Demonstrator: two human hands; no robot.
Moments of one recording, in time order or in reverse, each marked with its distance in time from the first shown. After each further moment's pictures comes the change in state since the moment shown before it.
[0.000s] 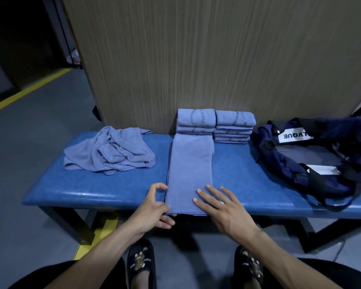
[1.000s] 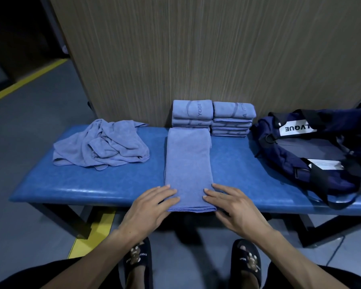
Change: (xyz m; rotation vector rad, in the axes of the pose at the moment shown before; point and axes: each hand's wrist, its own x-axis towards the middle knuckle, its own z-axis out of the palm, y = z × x) left_hand 0.035 -0.044 -0.010 1.237 0.199 1.122; right_hand -0.014 0.024 -0.014 0.465 0.072 0.142
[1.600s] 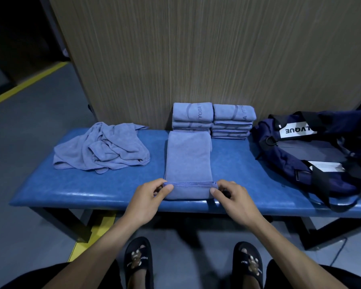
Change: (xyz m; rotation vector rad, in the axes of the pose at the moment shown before) left_hand 0.033 -0.004 -0.019 -0.628 0.011 -0.647; right_hand 0.032 -0.016 -0.019 0.469 0.011 0.516
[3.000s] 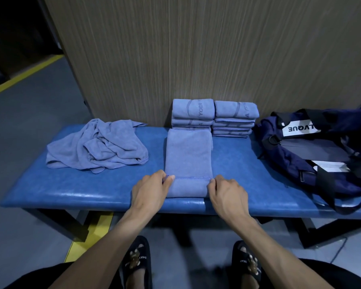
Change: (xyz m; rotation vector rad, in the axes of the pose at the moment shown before) left_hand 0.032 0.014 0.013 0.595 0.008 -0.298; right_hand 0.028 -0.018 0.033 -0.636 0.194 0.234
